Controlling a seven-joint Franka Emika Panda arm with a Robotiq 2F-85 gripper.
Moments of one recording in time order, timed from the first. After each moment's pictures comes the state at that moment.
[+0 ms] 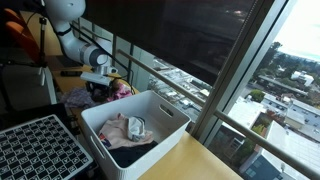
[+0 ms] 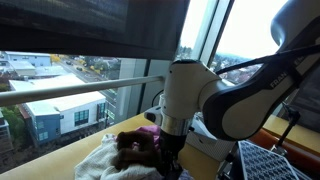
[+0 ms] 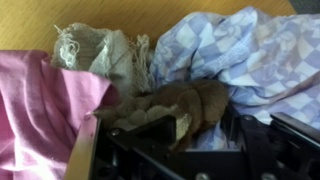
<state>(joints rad) 0.25 0.62 0.24 -2.03 -0.23 2.54 -0.29</state>
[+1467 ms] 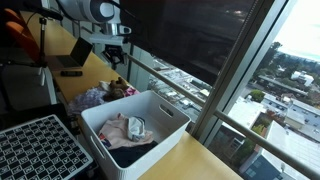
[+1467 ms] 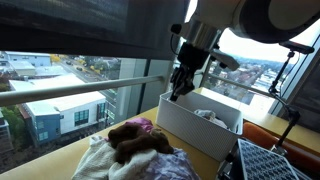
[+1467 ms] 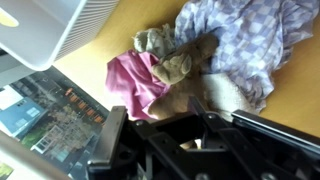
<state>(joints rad) 0.17 0.19 0.23 -2.08 -0.22 2.40 -0.31</state>
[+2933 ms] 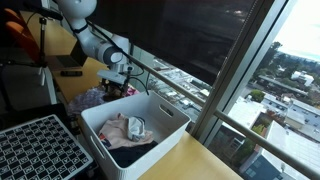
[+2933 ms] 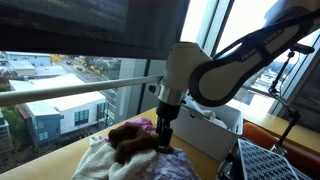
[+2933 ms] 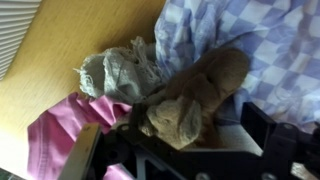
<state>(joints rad) 0.16 0.62 0.22 -1.93 -0.15 2.53 -0.33</state>
